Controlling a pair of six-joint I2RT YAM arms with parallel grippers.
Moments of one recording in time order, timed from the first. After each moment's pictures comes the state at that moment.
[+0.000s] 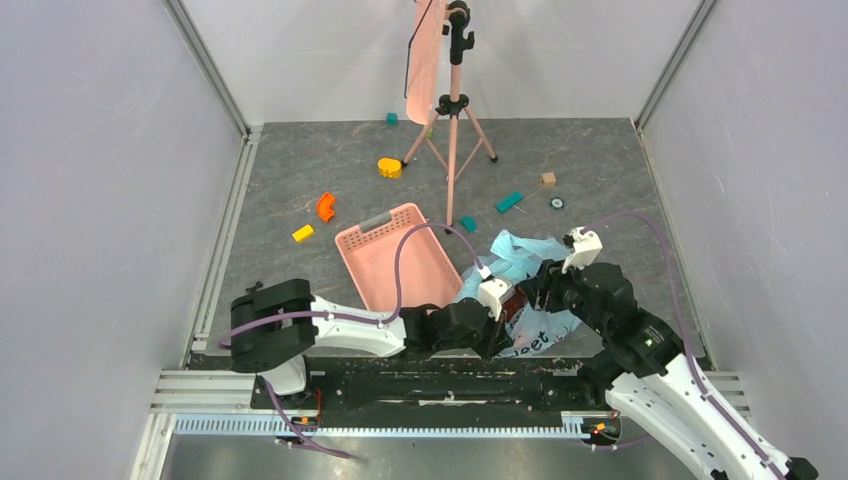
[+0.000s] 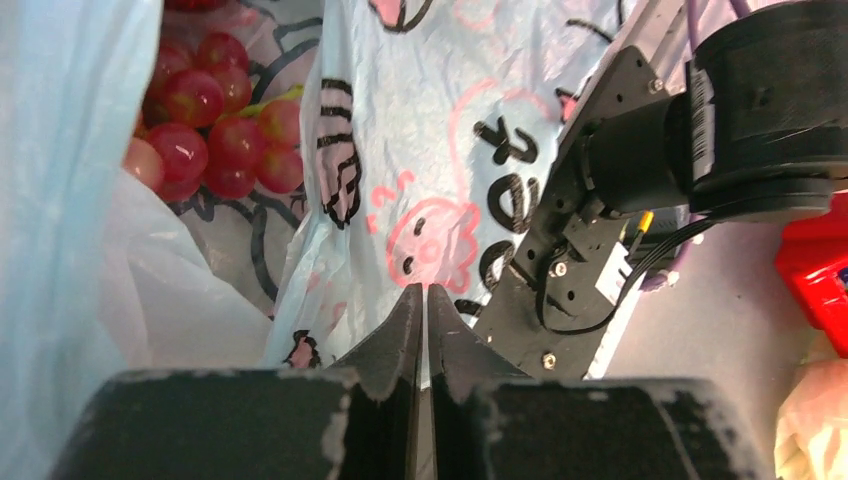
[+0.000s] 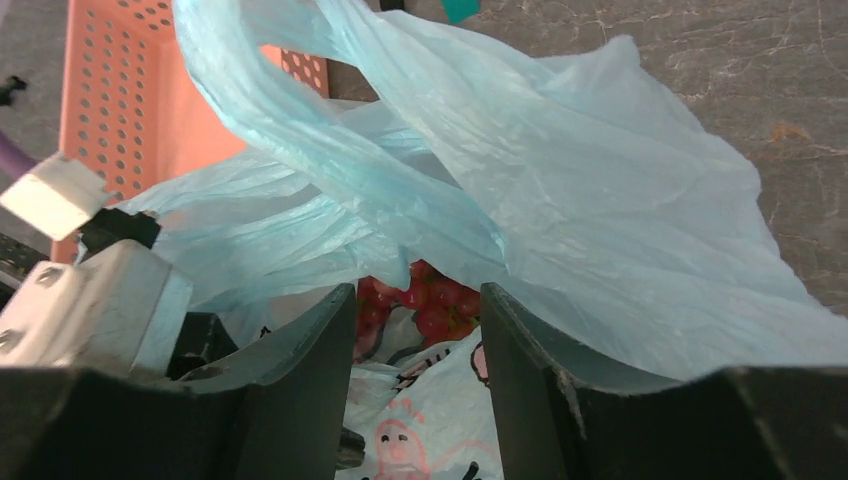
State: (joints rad) left arm -1.35 1.66 0.80 0.34 -0.10 -0.65; right arm 0.60 0.44 0.55 -0.56 0.08 0.40
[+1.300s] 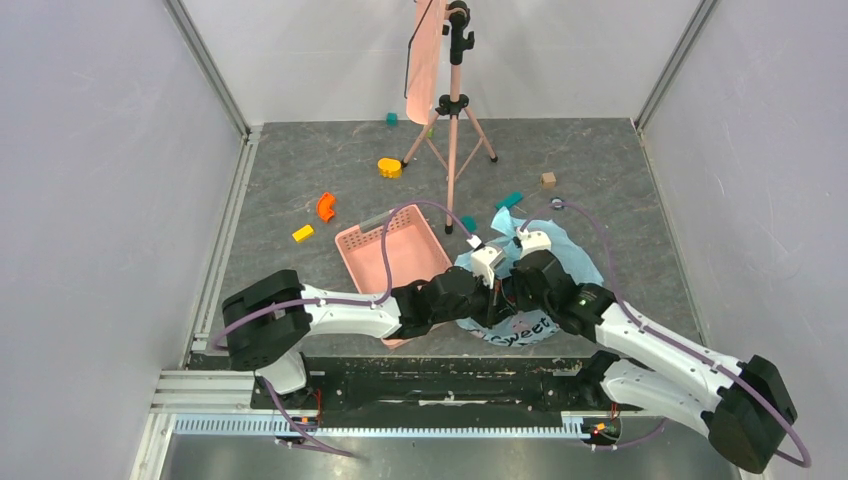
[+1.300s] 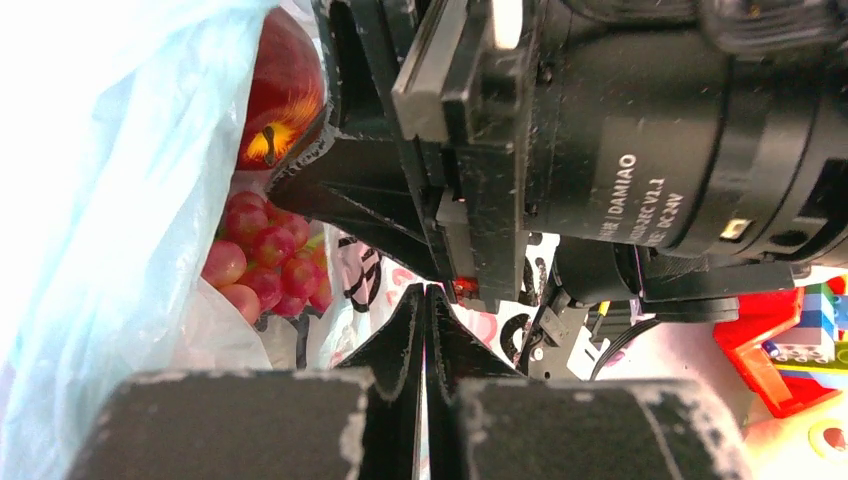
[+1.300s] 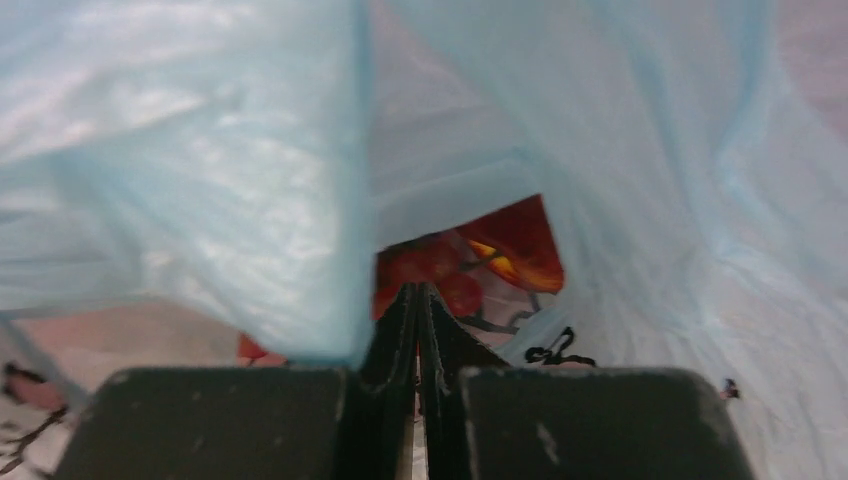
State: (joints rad) left arm -1.22 1.63 0.84 0.44 0.00 -0.63; right arm 0.73 0.92 0.52 -0.39 0.23 0.41
